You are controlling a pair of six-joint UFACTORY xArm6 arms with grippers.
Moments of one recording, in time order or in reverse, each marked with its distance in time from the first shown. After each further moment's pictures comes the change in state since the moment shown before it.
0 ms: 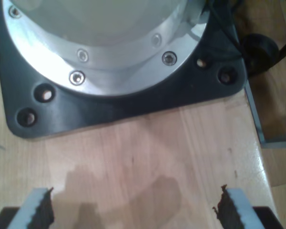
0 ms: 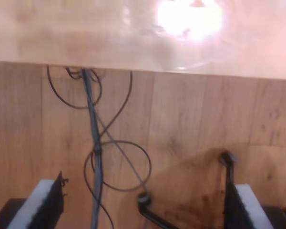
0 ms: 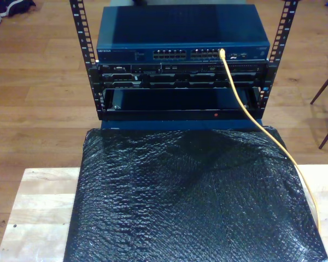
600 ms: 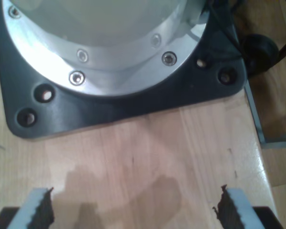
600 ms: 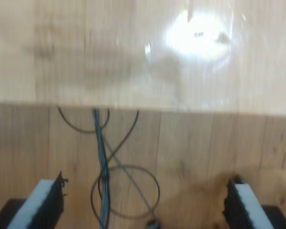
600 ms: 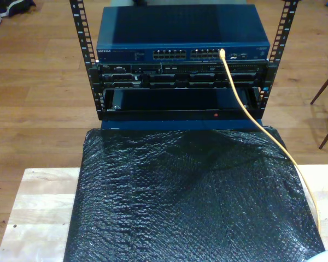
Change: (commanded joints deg) left arm 0.0 0.0 0.0 0.0 0.0 0.0; right arm -0.4 -1.8 6.6 -0.4 0.3 -0.2
